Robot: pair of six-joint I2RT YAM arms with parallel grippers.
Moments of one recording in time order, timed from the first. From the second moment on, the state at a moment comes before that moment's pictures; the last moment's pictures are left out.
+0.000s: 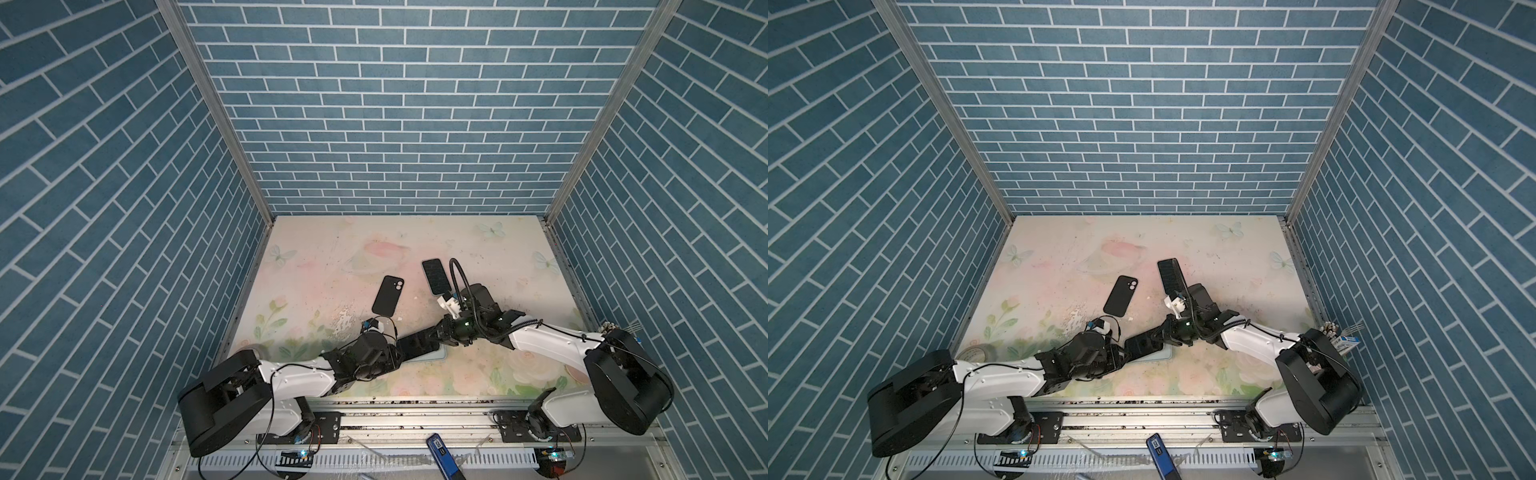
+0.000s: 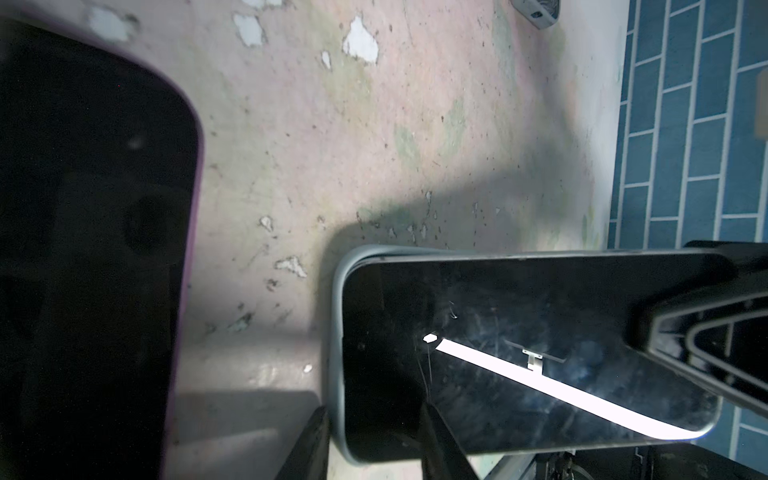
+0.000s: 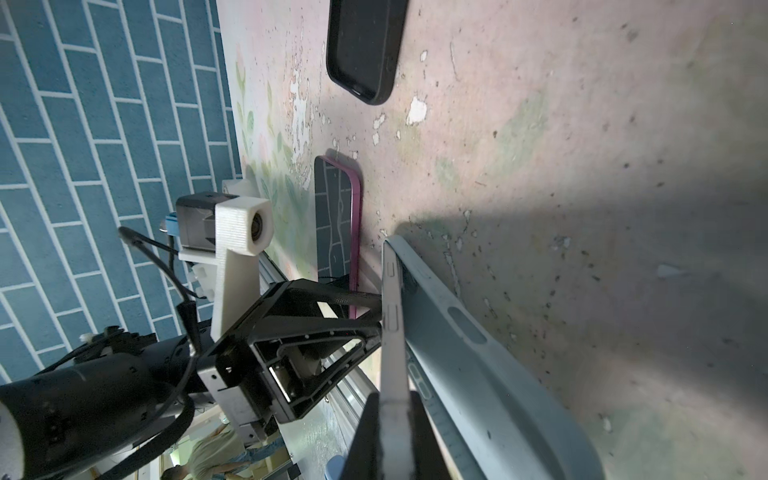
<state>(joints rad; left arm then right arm) -0.96 1.28 0.28 0.26 0.09 -1.18 0.68 1.41 0.63 -0.08 -0.69 0.83</state>
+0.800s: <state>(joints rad) -0.85 1.16 0.28 0.24 0.21 -1.18 0.69 1.40 0.65 -0.17 -0.67 0.76</state>
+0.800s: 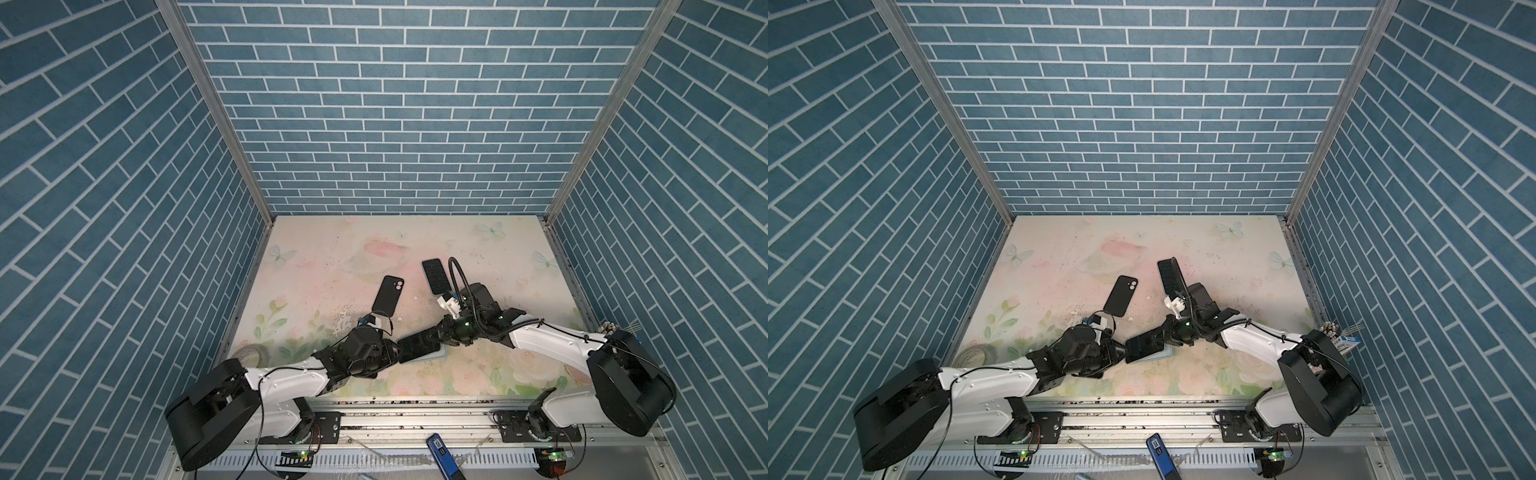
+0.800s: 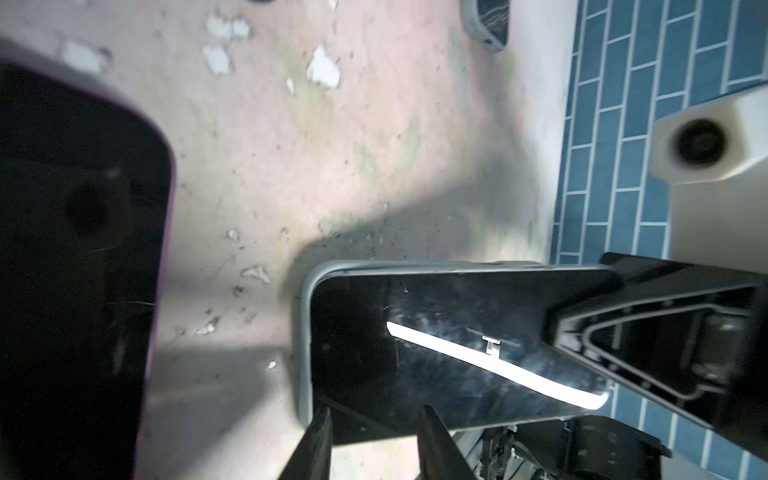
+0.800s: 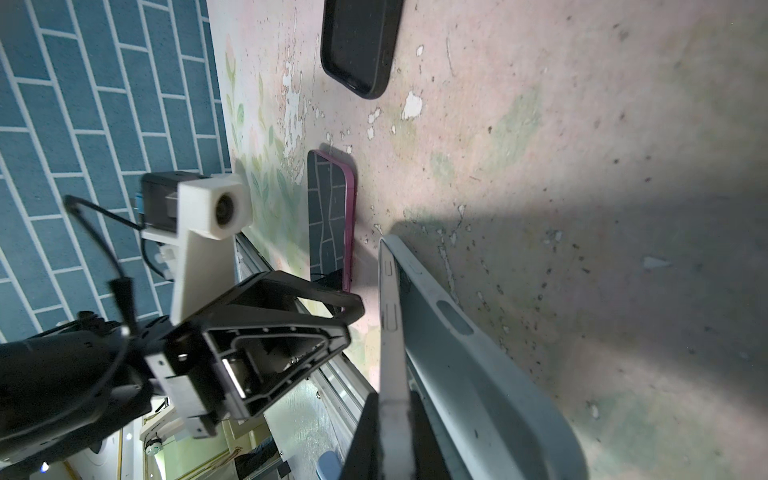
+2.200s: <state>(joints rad) -0.74 1.07 0.24 0.10 0.29 -1.13 0.68 1.43 0.64 -0.31 -0.59 0.71</state>
